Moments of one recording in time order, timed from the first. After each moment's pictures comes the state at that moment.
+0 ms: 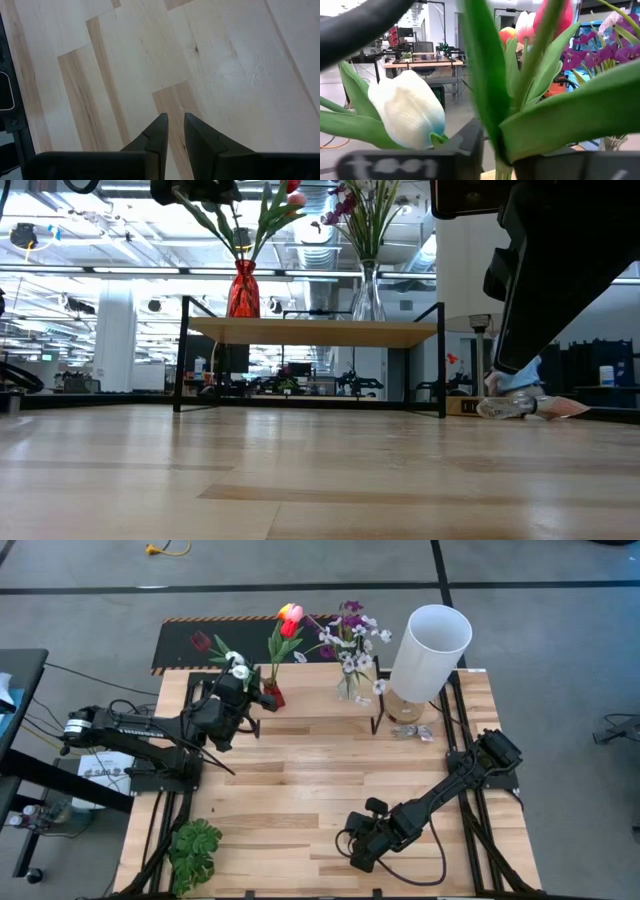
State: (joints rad) left arm 0.00 1.10 0.83 0.47 -1.21 0.09; right arm 0.63 1.89 1.27 -0.58 0.23 0.89
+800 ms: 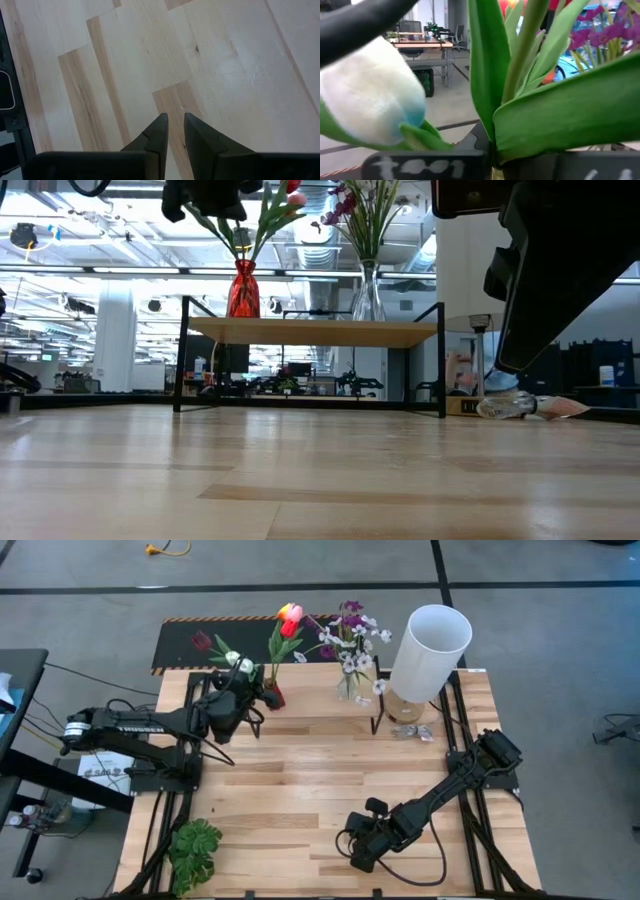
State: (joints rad) left arm 0.08 1.11 0.88 0.19 -1.07 -0.16; right arm 0.63 1.89 1.27 -0.58 0.24 0.89
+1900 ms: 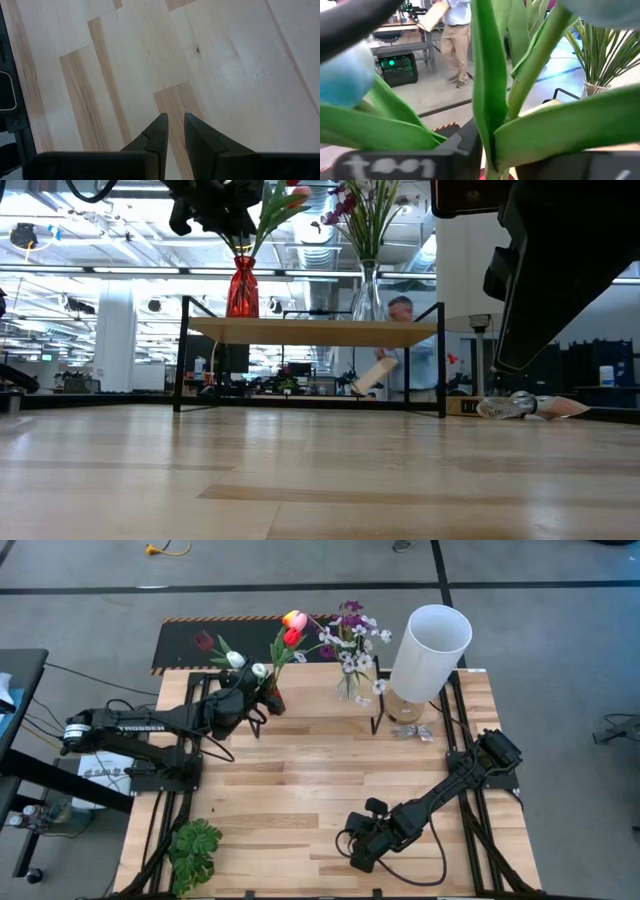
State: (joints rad) left arm 0.14 1.11 0.88 0.04 -0.89 -0.23; right arm 0.63 1.89 1.27 -0.57 0.24 0.89
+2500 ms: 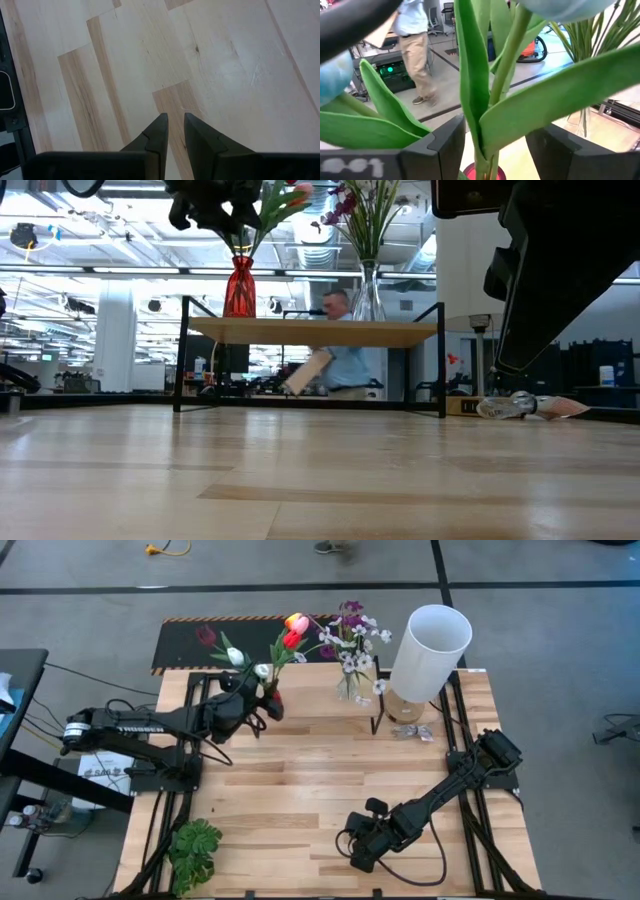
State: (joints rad) left arm 0.09 1.11 0.88 0.03 -0.91 -0.17; right arm 0.63 1.89 1.27 -0.58 0.24 0.89
